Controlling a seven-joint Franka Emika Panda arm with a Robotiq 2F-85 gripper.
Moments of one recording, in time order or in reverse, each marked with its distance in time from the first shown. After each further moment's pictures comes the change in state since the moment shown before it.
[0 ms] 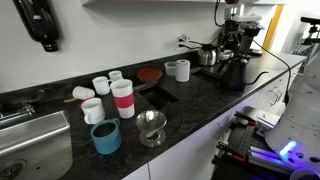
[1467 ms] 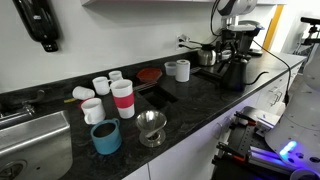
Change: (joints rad) arm -0.019 0.167 -0.017 0.056 0.066 0.040 -0.078
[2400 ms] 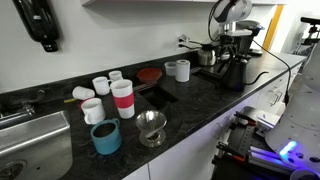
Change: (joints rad) arm -0.021 0.111 0.004 0.045 0.019 0.012 -0.064
